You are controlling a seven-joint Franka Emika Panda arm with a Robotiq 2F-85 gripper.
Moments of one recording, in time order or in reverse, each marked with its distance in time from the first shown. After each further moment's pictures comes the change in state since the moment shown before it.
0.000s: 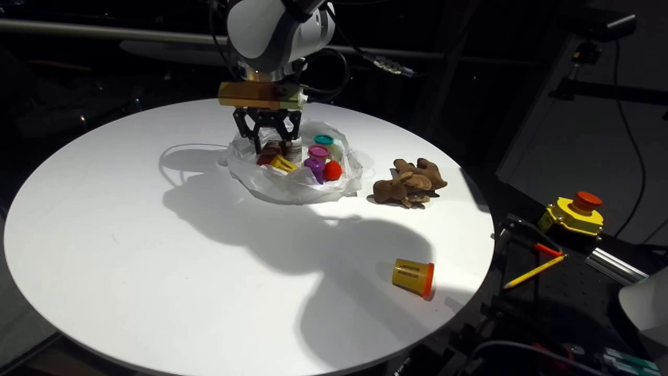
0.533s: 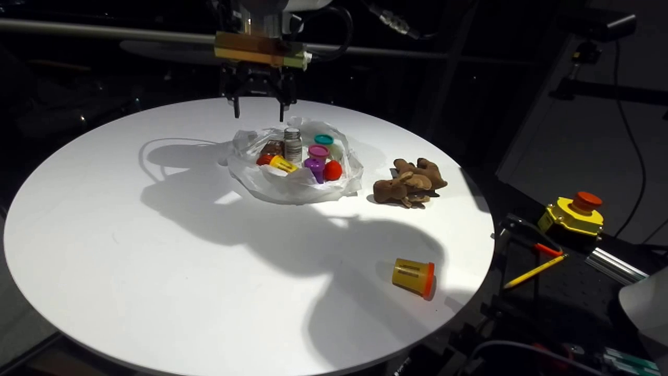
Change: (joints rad) arm -0.051 -0.129 0.067 -0.030 0.004 -0.003 -0.178
